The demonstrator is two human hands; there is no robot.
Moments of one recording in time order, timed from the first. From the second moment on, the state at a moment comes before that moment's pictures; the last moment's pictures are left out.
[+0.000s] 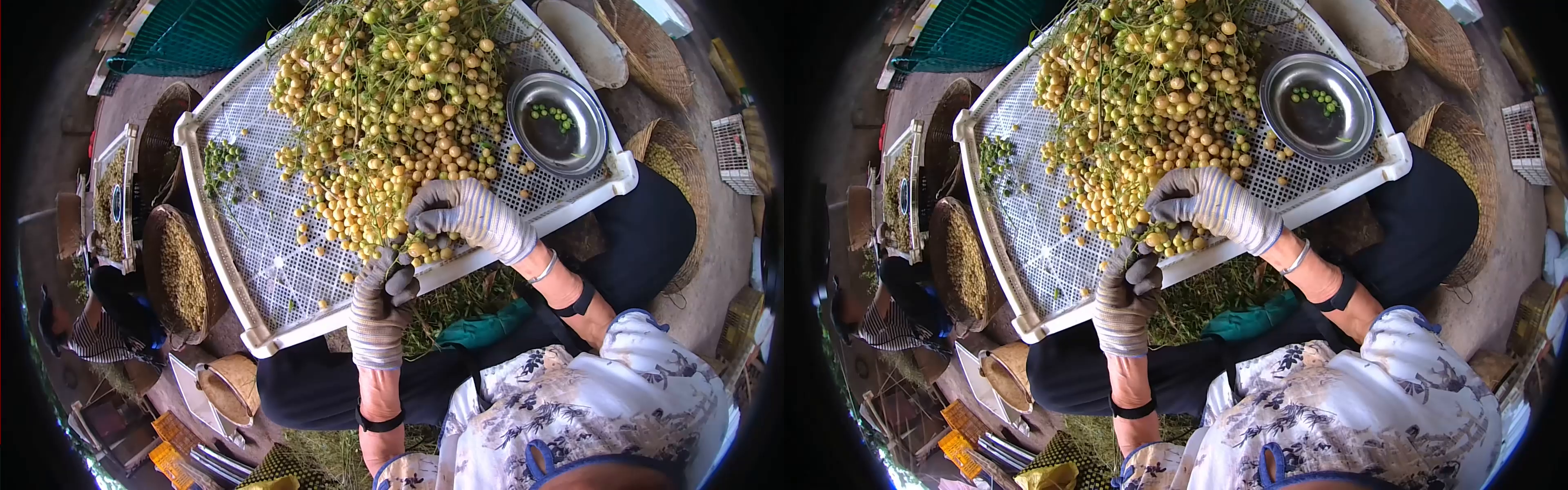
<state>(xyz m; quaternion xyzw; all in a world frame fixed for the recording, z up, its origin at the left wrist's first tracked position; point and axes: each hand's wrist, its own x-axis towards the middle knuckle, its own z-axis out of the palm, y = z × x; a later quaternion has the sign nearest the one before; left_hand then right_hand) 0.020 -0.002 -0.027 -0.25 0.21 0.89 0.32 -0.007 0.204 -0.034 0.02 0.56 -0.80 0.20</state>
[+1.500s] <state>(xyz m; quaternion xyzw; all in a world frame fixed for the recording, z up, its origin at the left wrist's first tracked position) 0.013 0.028 -0.014 -0.23 0.45 0.81 0.29 -0.012 0.213 -0.032 0.10 0.58 -0.81 0.06</state>
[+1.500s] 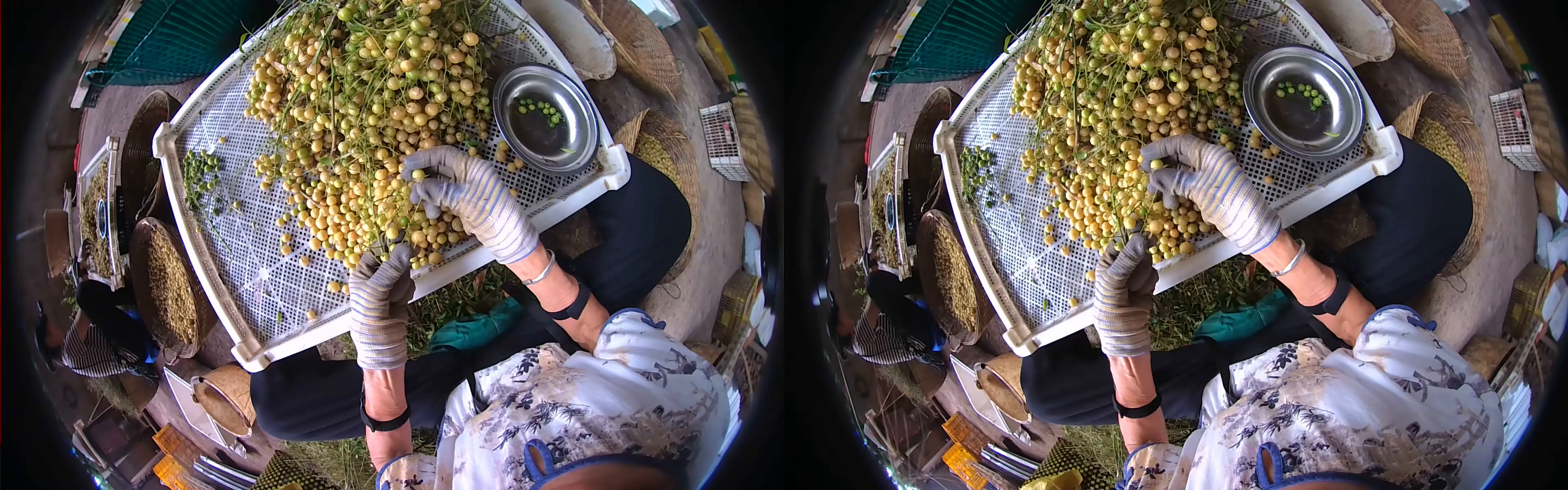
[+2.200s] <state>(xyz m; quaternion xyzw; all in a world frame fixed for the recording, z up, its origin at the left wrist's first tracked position) 0.015 0.013 -0.030 -0.19 0.09 0.92 0.33 -0.008 0.212 -0.025 -0.04 0.64 -0.75 0.12</state>
